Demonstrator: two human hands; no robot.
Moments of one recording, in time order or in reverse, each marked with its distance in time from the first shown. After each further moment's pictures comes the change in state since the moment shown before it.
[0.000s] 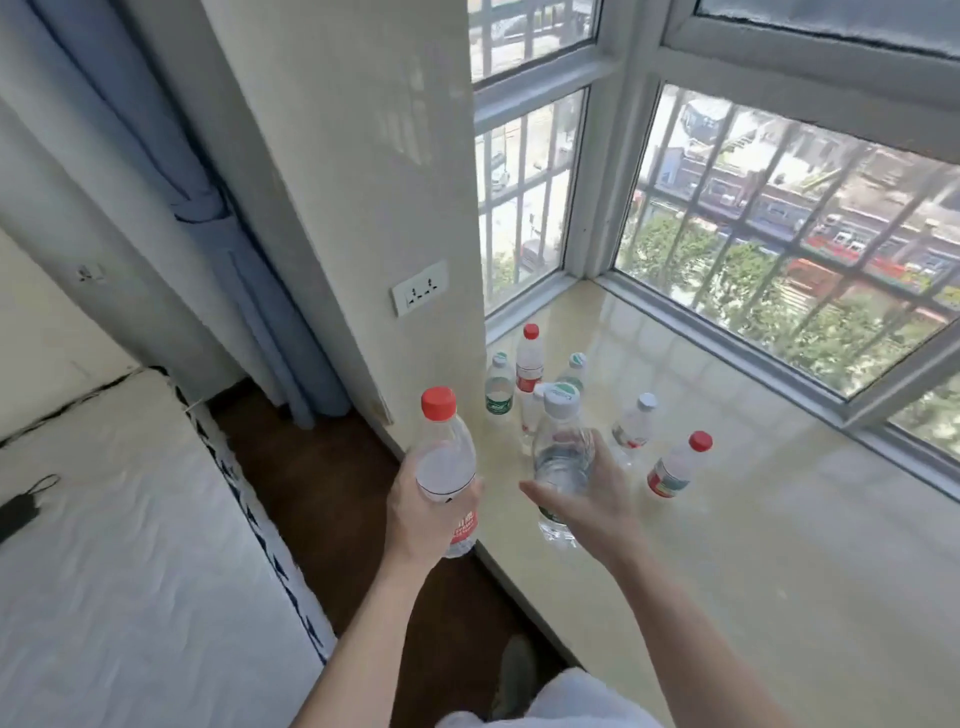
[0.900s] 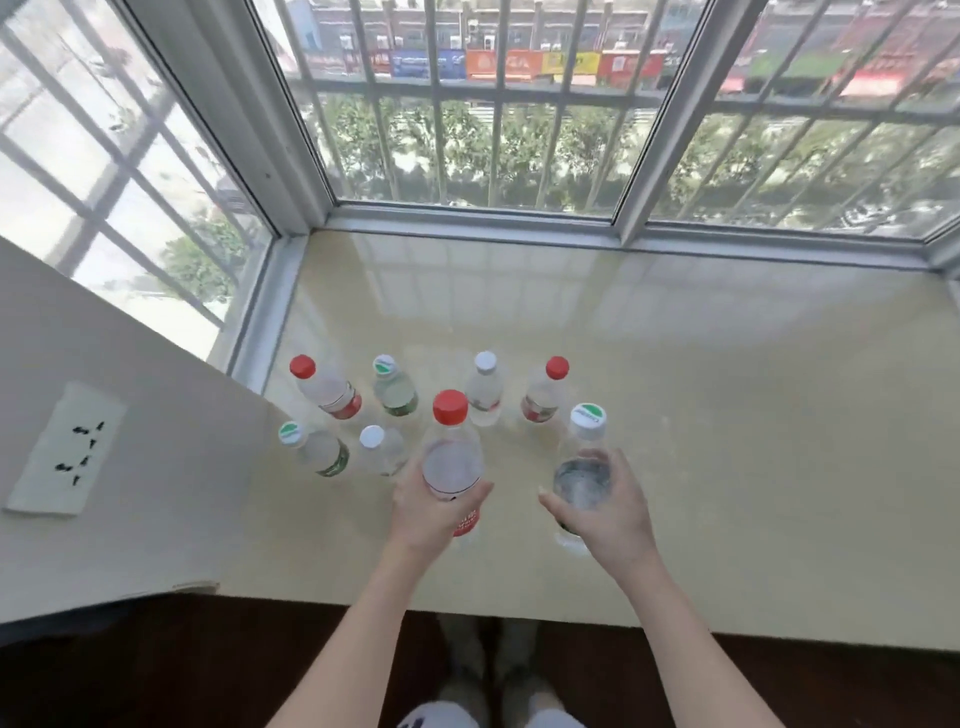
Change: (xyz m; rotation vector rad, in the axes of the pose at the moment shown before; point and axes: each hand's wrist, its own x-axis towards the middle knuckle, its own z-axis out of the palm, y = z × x) left_hand 0.147 -0.033 0.179 0.131 -0.849 0.008; right_hand 0.019 0.112 -0.026 0.074 0.705 0.491
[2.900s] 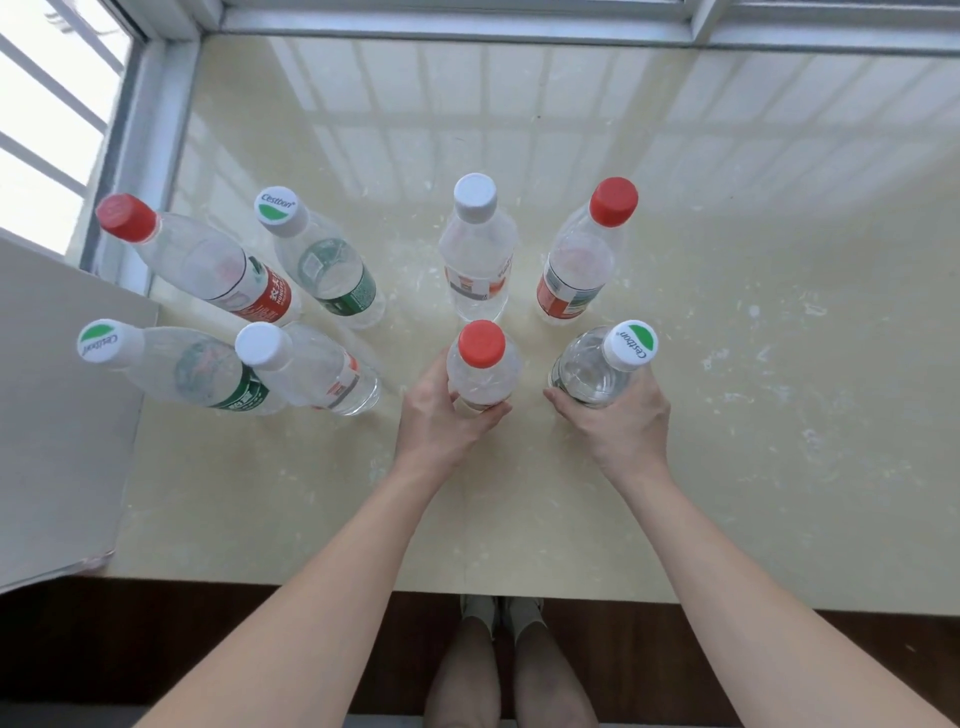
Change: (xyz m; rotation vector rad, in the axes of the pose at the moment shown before) left_hand 0.116 -0.175 0.084 0.156 -0.053 0.163; right_hand 0.100 0.156 0.080 -0.112 0.233 -0.028
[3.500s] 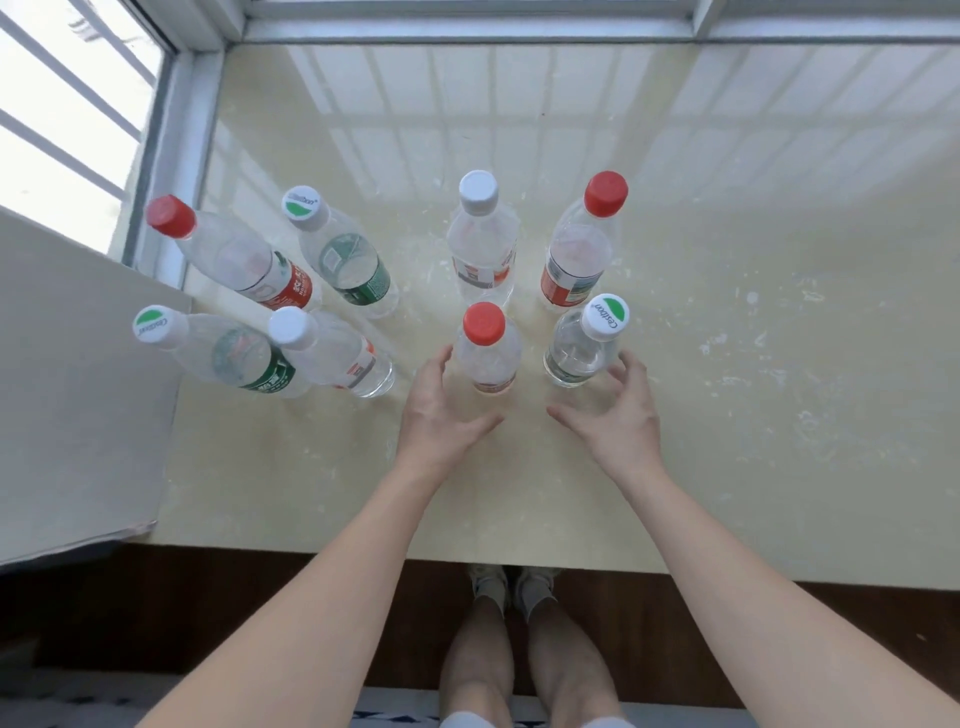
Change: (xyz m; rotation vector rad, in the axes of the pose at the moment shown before) left_hand -0.026 -0.002 -0.018 0.216 -0.054 -0.134; right_hand -0.023 0.015 -0.007 -0.001 -0.168 0.236
